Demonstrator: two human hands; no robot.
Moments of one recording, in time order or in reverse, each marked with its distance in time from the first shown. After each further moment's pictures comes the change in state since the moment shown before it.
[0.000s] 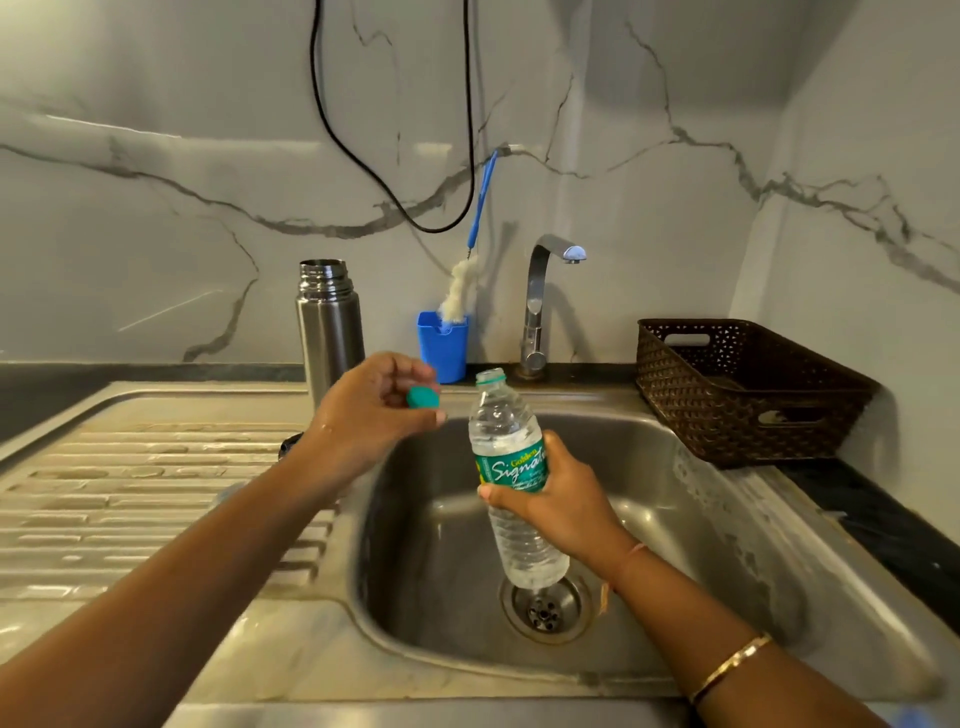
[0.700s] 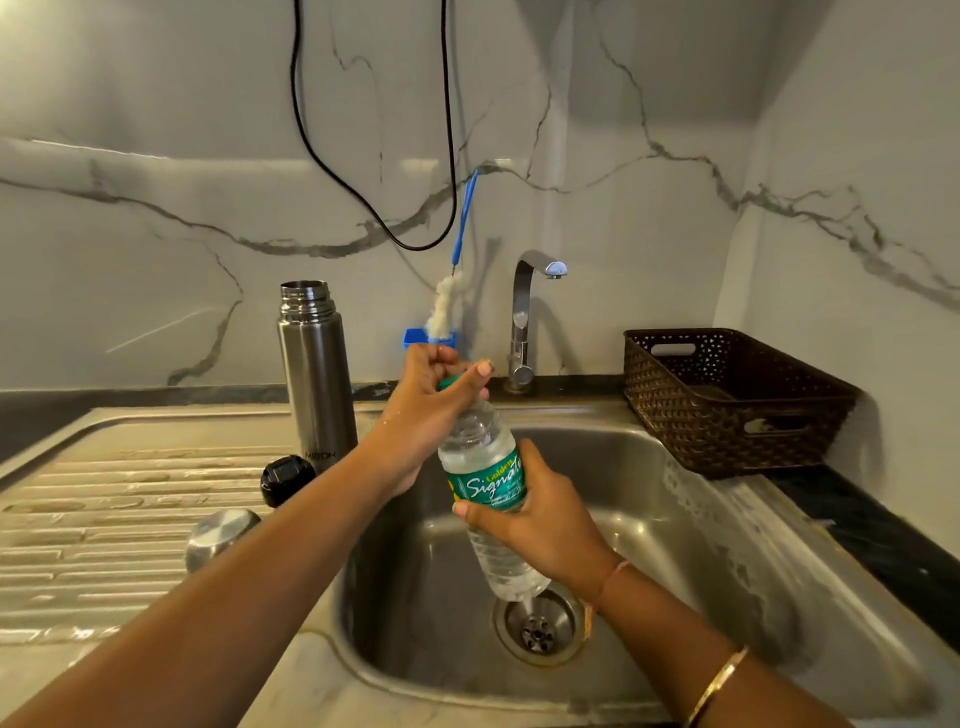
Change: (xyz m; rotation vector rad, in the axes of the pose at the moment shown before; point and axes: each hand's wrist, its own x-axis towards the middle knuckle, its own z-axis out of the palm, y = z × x) left_hand 0.025 0.020 0.052 -0.367 -0.084 -0.069; right_hand -0.002 -0.009 0.003 0.024 -0.011 -0.103
